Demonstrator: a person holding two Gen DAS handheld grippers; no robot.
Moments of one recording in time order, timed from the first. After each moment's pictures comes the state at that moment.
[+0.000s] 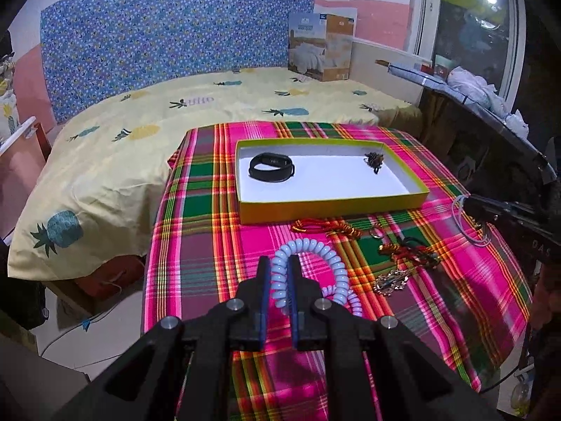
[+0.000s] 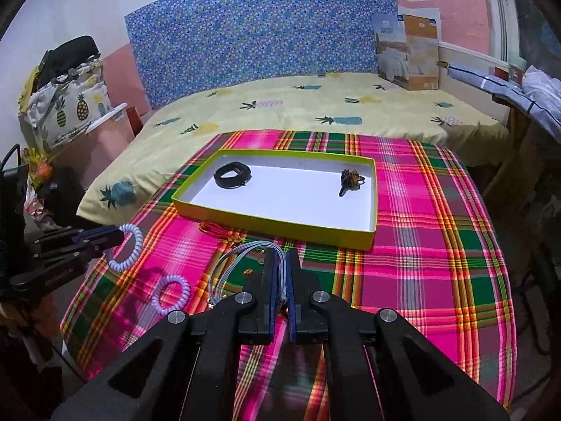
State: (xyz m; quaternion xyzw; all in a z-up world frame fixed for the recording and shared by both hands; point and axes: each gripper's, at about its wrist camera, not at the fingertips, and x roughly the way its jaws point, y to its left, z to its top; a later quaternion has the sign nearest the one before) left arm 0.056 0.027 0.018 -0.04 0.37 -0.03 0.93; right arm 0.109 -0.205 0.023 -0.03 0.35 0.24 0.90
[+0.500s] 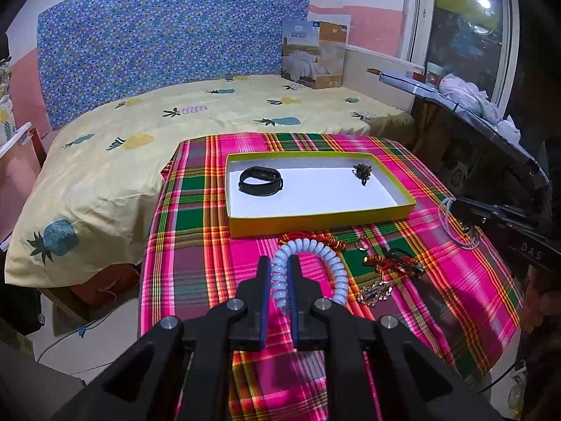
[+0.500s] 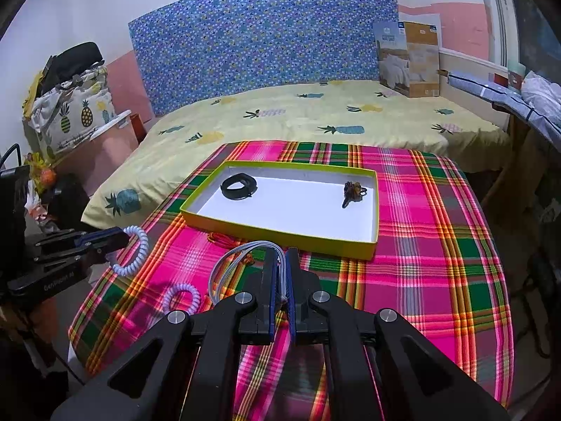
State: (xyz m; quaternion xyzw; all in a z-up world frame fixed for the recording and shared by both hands) left arm 0.056 0.024 0.032 -0.04 0.36 -0.04 0.93; right arm 0.109 -0.206 0.033 -0.02 0.34 0.25 0.91
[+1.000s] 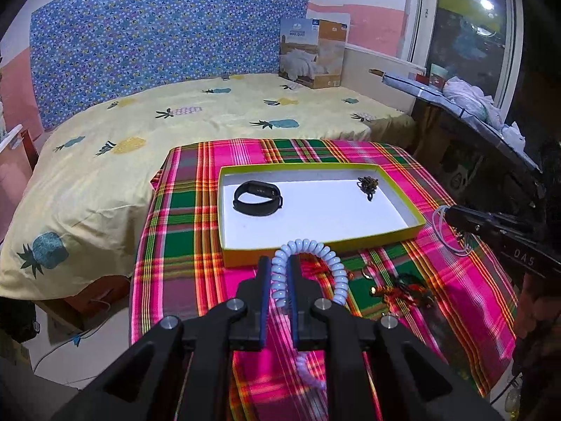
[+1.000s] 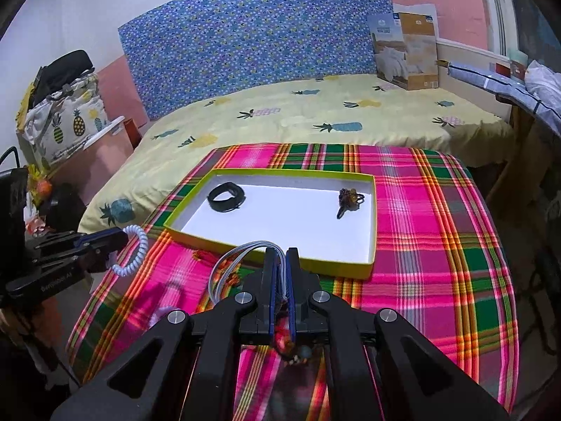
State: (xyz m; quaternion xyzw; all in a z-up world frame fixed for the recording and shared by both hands) left arm 0.101 0.025 0.030 -0.04 0.36 -0.05 0.93; right arm 0.152 -0.207 0.026 -0.01 0.36 0.24 0.90
